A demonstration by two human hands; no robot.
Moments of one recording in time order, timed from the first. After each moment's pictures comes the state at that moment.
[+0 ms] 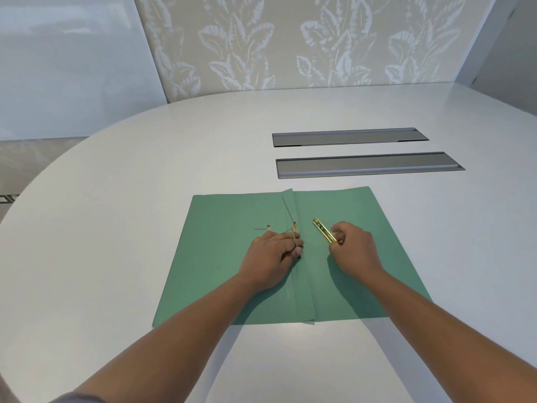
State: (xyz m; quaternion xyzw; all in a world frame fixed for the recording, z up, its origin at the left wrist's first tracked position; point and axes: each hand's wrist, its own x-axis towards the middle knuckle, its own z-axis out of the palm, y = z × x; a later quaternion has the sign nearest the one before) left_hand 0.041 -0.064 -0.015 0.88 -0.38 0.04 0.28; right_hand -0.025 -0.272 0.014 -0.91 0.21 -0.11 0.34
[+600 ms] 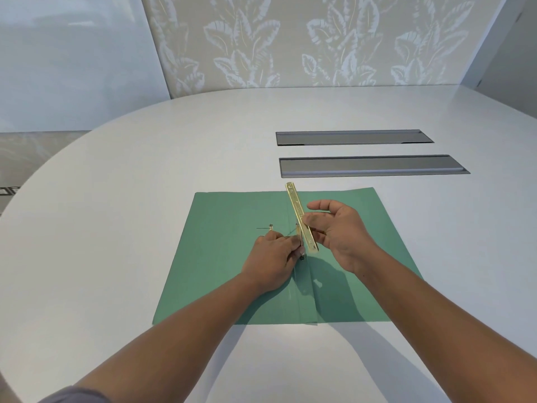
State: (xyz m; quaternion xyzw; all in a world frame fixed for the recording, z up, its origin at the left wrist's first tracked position) left_hand 0.037 -0.067 -0.012 0.90 -0.37 0.06 0.23; right_hand -0.010 -0.227 0.078 -0.62 0.17 -0.05 0.76
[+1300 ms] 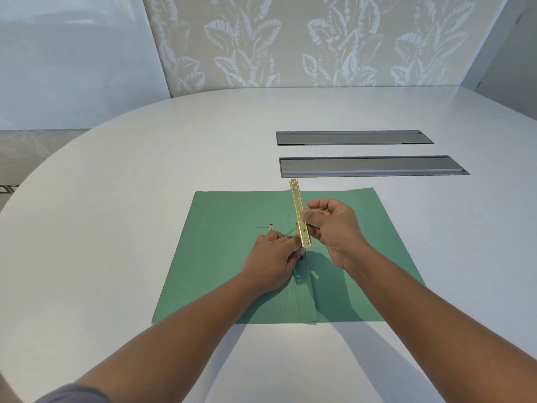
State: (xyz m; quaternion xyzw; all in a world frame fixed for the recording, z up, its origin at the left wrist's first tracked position) left_hand 0.036 -0.067 -0.015 0.89 -0.38 0.09 0.23; right_hand 0.000 -0.220 0.074 -0.63 0.20 -0.08 0.74
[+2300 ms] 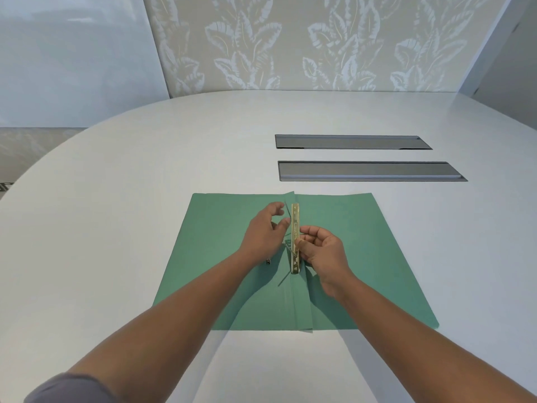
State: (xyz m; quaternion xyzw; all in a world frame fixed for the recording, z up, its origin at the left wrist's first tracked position) left_hand 0.079 -0.081 0.014 0.85 -0.16 -0.03 0.51; right_hand -0.006 -0.214 0.012 -0.63 0.18 -0.07 0.76
